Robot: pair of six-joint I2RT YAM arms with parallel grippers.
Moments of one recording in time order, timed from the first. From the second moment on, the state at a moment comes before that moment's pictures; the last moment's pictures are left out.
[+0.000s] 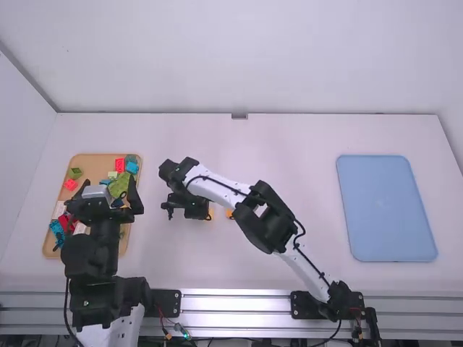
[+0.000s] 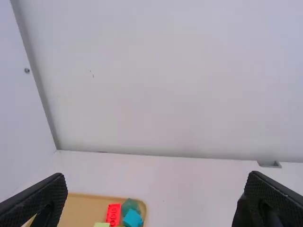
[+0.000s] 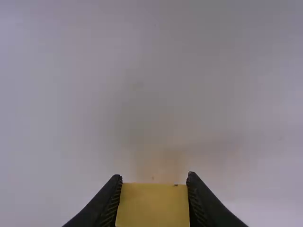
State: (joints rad) left arm 0.17 0.19 0.41 -0.15 -0.01 0.04; right arm 0.95 2.44 2.02 -1.20 -0.03 -0.67
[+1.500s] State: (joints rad) left arm 0.16 1.07 0.90 -0.59 0.65 0.48; right arm 0.46 1.64 1.24 -0.45 -0.30 -0.44
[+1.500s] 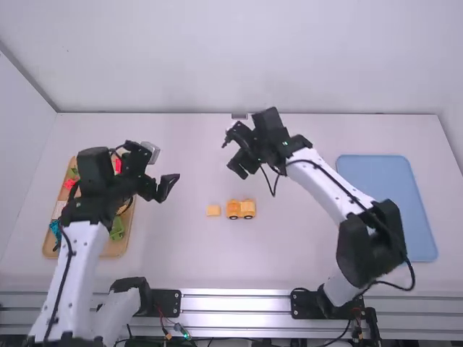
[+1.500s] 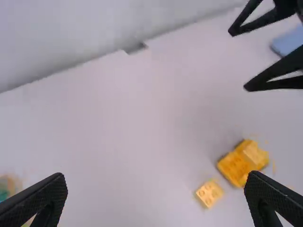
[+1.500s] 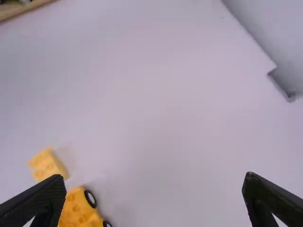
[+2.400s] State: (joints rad) left arm -0.42 1.85 1.16 -0.77 0.12 1.03; right arm 0.02 1.11 0.52 0.10 -0.69 -0.24
